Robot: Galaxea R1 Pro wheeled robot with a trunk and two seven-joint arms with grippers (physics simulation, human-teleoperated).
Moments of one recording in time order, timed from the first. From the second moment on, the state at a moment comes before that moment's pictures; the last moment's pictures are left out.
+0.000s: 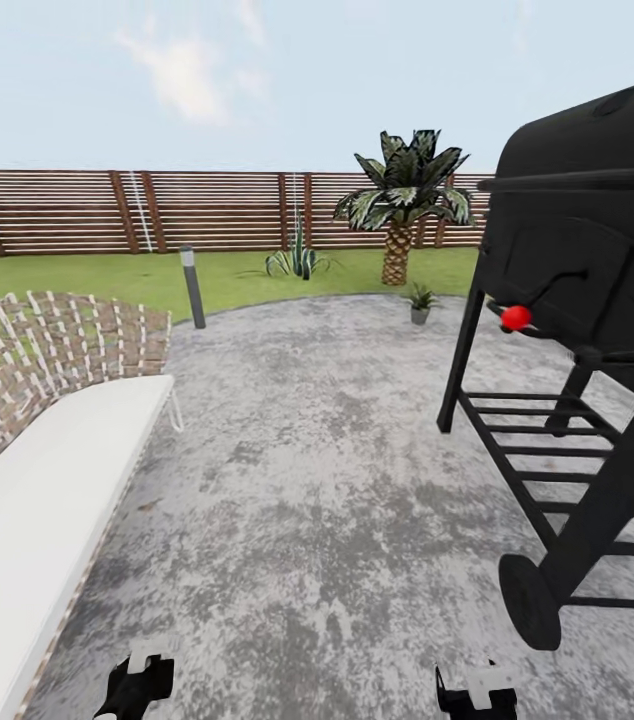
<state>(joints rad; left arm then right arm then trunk) -0.42 0.10 -0.11 -0.22 0.19 -0.30 0.04 -0.36 -0.02 -0.11 -0.13 0.35 -0.61 -0.24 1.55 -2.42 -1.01</state>
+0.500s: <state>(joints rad) -0.42 0.10 -0.11 -0.22 0.19 -0.29 0.04 -0.36 -0.02 -0.12 -0.13 0.35 -0.61 -0.24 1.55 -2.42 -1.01</state>
